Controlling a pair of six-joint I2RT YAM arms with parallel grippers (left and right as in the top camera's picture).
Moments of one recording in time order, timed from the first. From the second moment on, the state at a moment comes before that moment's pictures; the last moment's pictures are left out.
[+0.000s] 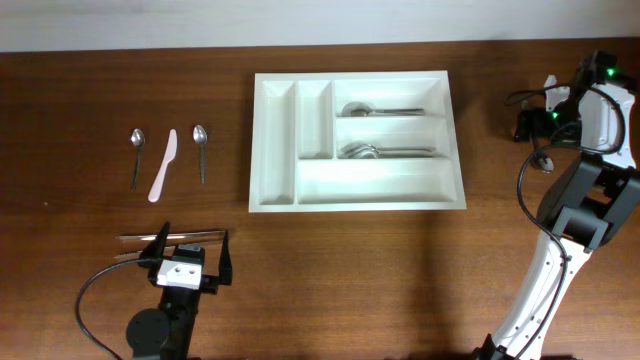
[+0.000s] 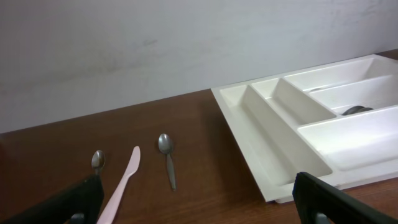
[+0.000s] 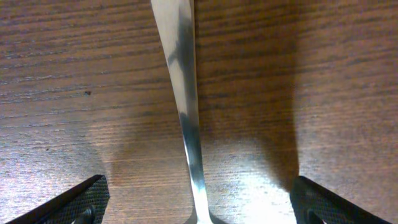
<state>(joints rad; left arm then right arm) 0.06 0.01 0.01 -0.06 0.18 0.17 -0.44 2.60 2.36 -1.19 -0.07 -0.34</state>
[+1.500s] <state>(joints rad) 0.06 0.01 0.01 -0.06 0.18 0.17 -0.34 2.61 2.79 -1.33 -0.16 0.05</state>
